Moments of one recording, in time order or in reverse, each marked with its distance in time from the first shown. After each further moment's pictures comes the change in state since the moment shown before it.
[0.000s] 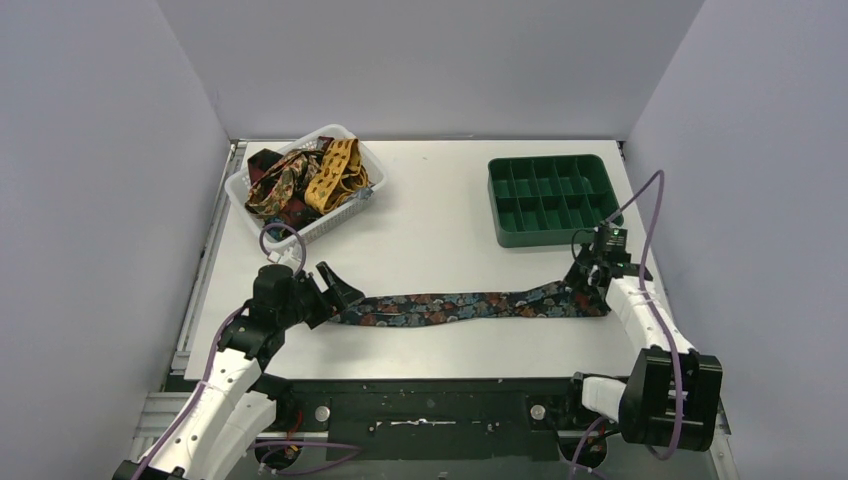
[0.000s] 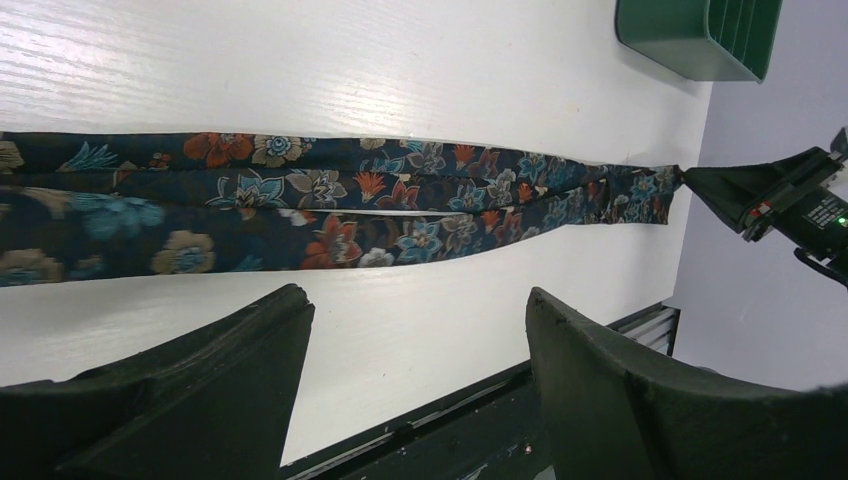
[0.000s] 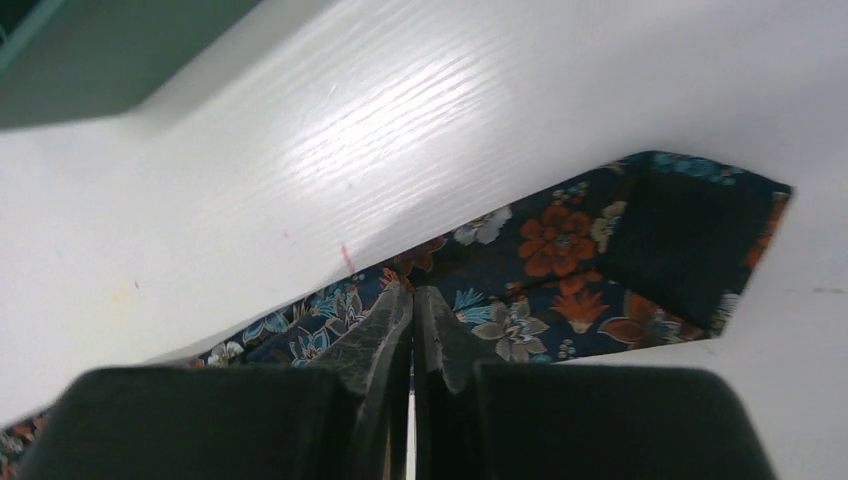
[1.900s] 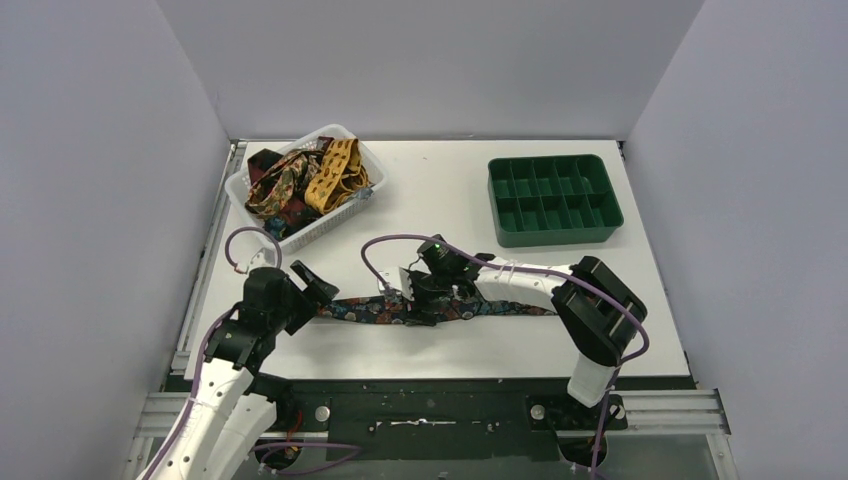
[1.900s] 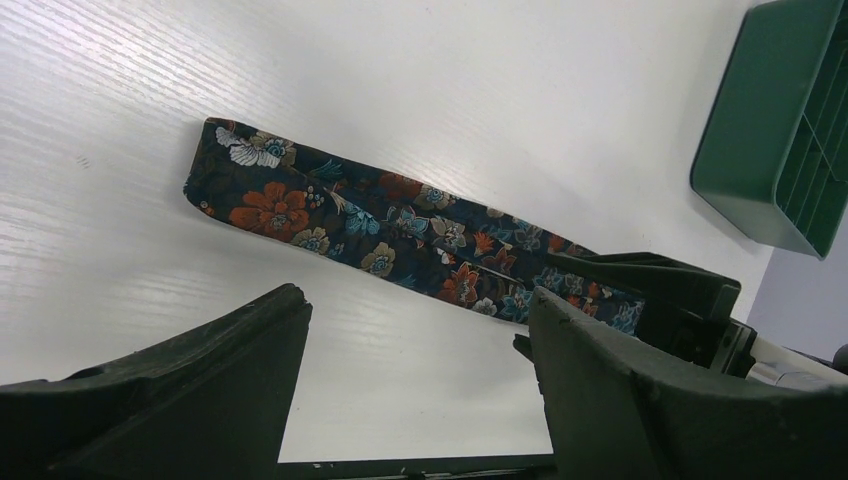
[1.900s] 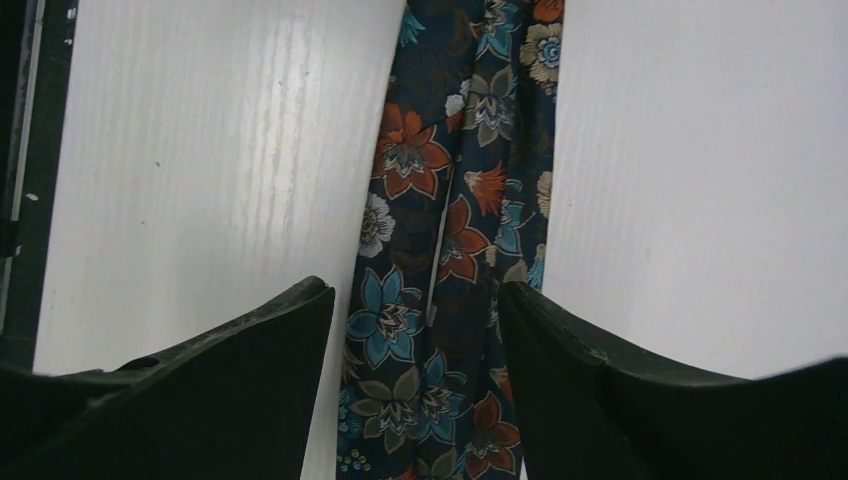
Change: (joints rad) left arm 0.019 -0.084 0.092 -0.251 -0.311 -0.093; right arm 0.949 0.541 0.341 0.321 -0.513 -1.119
